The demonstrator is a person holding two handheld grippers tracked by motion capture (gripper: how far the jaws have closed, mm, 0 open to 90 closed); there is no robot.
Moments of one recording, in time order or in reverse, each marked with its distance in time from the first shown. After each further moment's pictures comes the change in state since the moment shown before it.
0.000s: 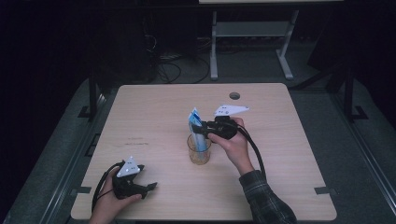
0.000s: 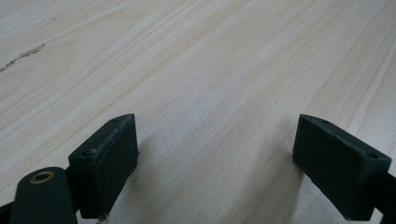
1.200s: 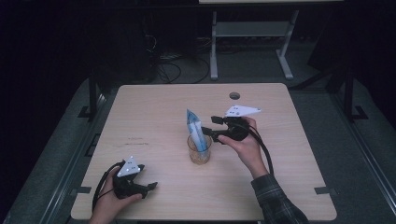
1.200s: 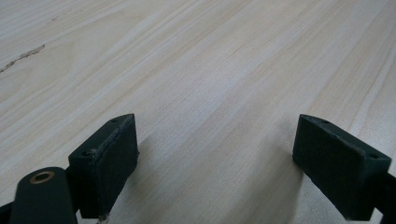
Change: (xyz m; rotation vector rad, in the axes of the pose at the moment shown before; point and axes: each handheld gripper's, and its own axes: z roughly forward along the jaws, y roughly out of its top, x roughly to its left) left arm 0.000 0.001 0.001 -0.002 0.002 -0.003; right arm -0.010 -0.007 -0.028 0.000 -0.116 -0.022
